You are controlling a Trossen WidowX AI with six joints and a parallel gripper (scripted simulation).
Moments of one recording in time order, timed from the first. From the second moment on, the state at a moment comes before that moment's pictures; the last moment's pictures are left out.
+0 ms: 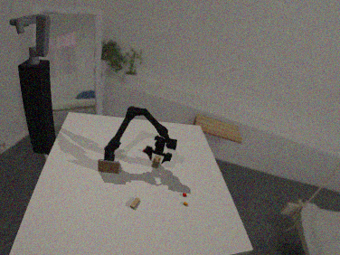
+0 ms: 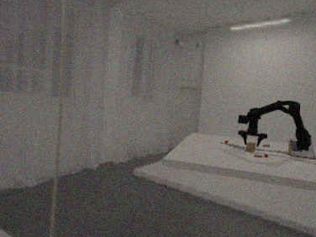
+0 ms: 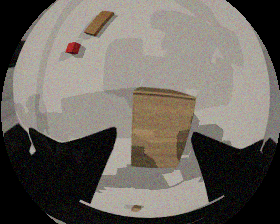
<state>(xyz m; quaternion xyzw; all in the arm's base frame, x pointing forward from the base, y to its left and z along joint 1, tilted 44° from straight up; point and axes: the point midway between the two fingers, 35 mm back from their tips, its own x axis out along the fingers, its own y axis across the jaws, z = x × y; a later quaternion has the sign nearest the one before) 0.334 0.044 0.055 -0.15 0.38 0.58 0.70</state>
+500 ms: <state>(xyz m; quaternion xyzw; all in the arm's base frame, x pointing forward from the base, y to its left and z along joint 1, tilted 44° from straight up) 0.336 0.012 0.089 -0.15 0.39 0.58 0.70</state>
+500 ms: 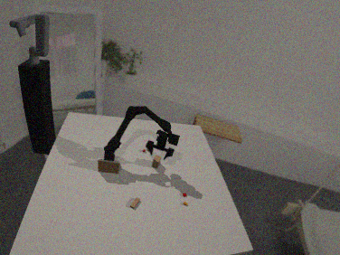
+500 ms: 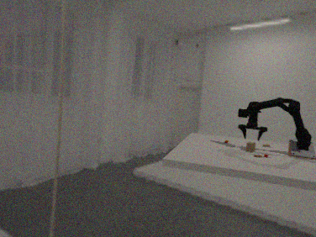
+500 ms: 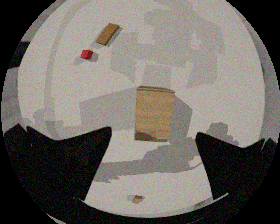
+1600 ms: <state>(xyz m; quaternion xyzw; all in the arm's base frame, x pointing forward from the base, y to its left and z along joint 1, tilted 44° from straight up) 0.333 -0.030 0.129 -0.15 0.38 0.58 0.71</state>
